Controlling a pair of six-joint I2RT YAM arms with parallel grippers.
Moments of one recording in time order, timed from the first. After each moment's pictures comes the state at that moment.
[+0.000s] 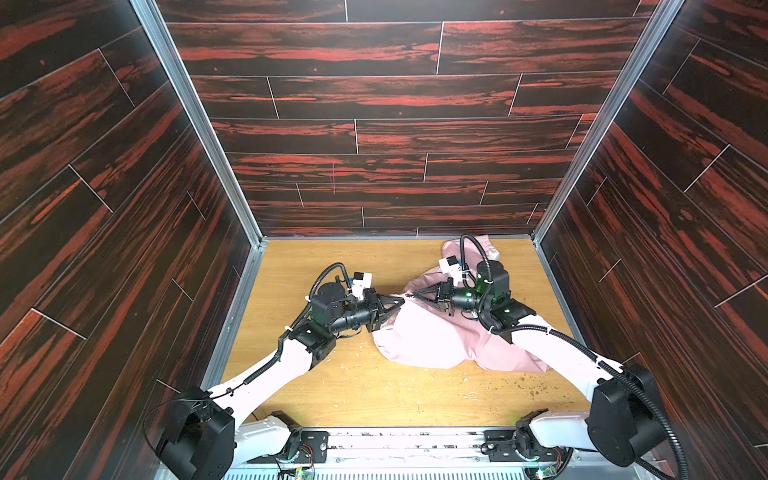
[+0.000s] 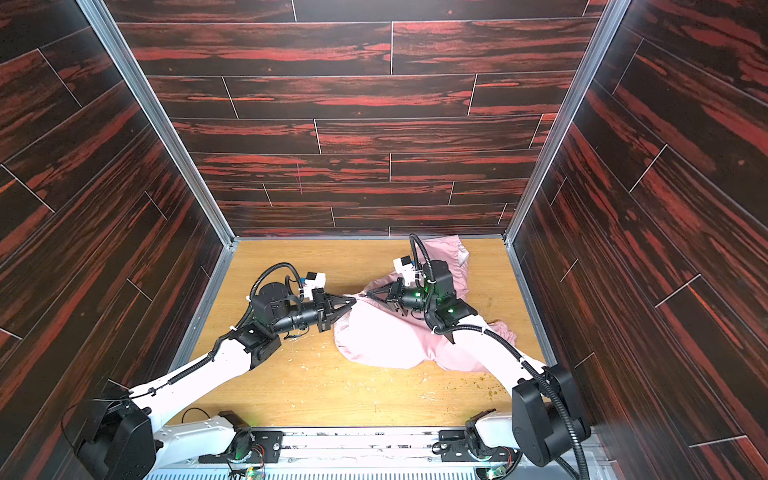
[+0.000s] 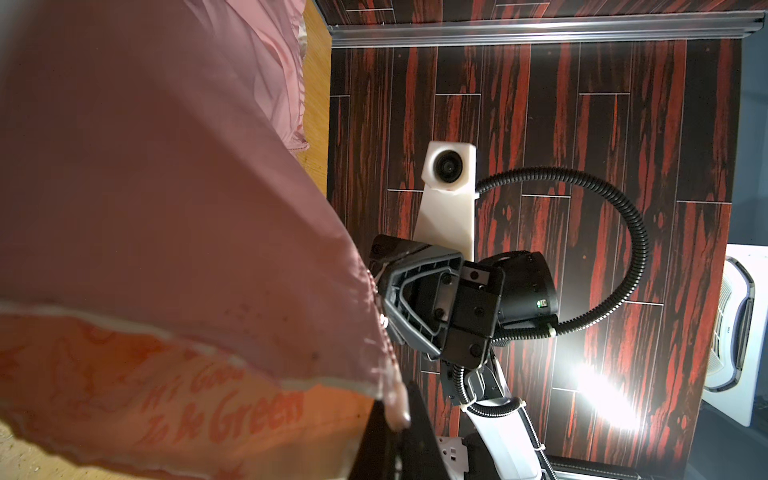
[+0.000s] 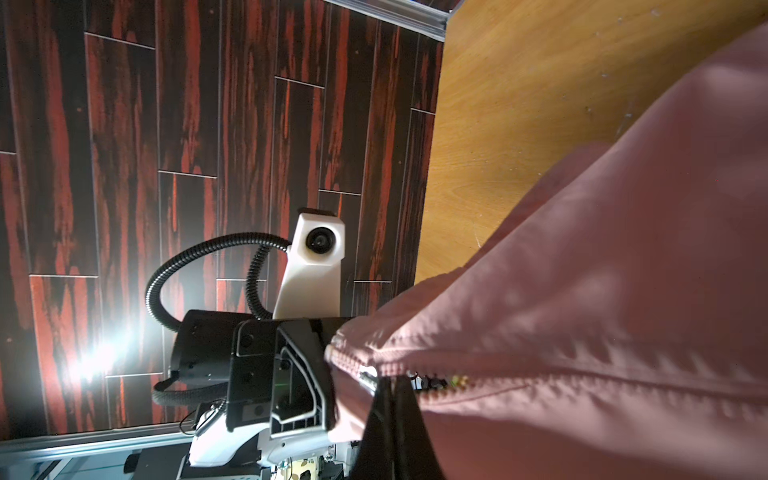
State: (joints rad) left arm -0.54 1.21 0.72 0.36 0.63 -1.47; right arm 0.47 1.35 0.90 0.12 -0.82 1.10
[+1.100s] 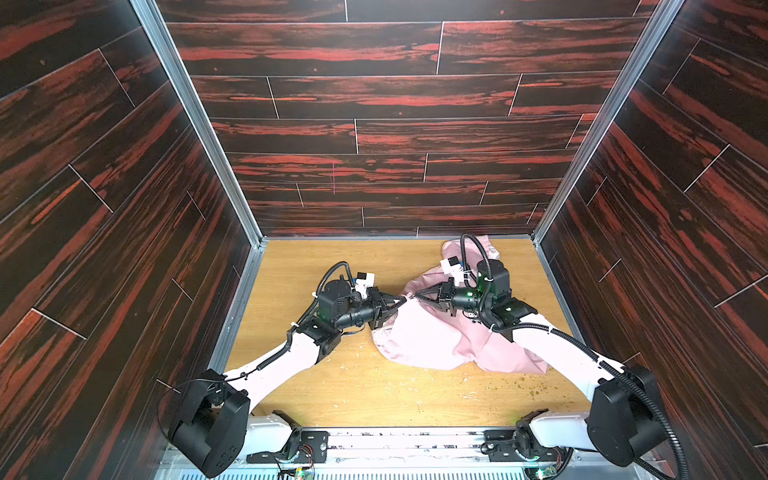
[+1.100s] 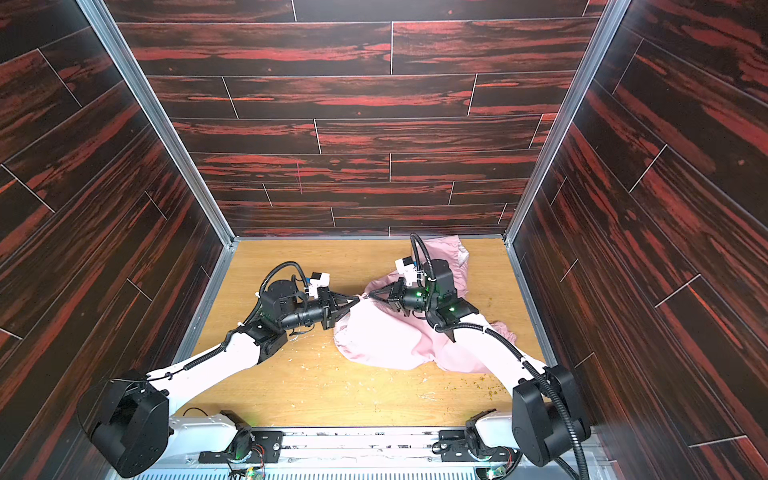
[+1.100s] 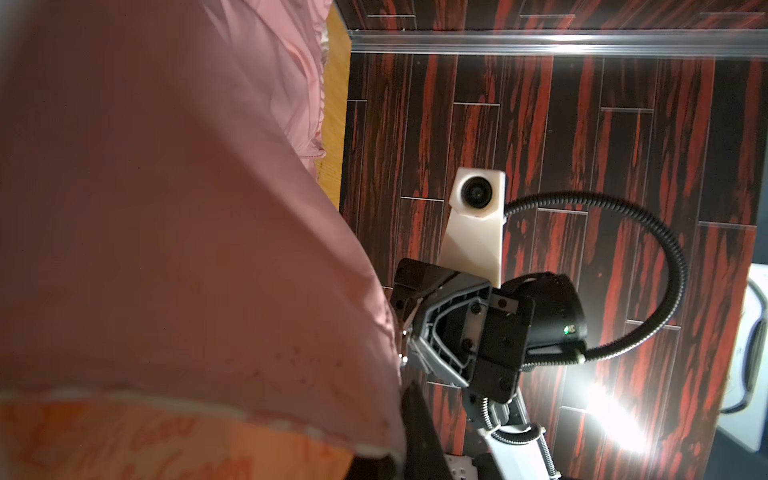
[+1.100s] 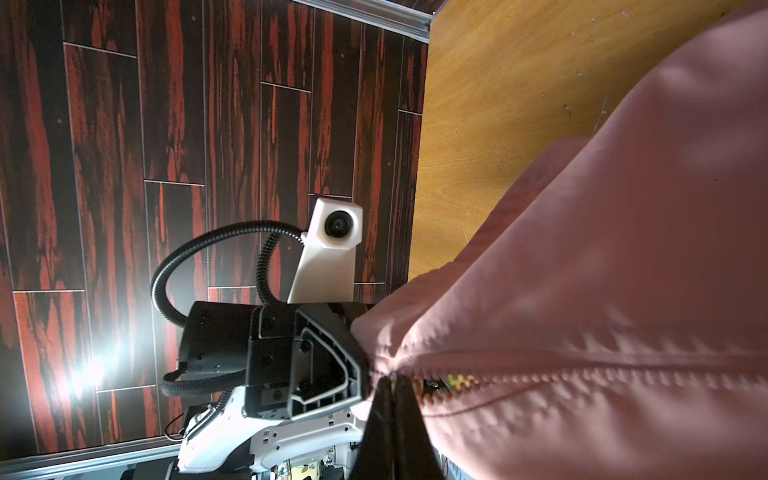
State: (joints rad) left arm -0.53 1.31 0.74 0.40 0.65 -1.48; right arm 0.47 1.35 0.93 0.06 -0.82 1.08
